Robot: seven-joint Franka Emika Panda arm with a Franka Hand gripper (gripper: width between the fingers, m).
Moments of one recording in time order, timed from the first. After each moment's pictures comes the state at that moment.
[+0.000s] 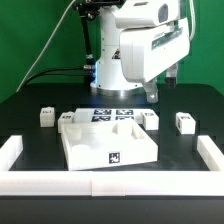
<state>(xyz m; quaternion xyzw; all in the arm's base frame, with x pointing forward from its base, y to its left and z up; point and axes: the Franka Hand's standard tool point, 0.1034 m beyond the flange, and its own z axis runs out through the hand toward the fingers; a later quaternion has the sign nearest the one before) 0.552 0.065 0.125 -0.86 -0.50 -0.02 0.06</state>
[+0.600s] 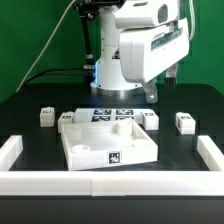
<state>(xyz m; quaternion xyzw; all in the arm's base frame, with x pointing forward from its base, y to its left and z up) 0.552 0.064 0.125 -0.86 -0.50 -0.02 0.06</state>
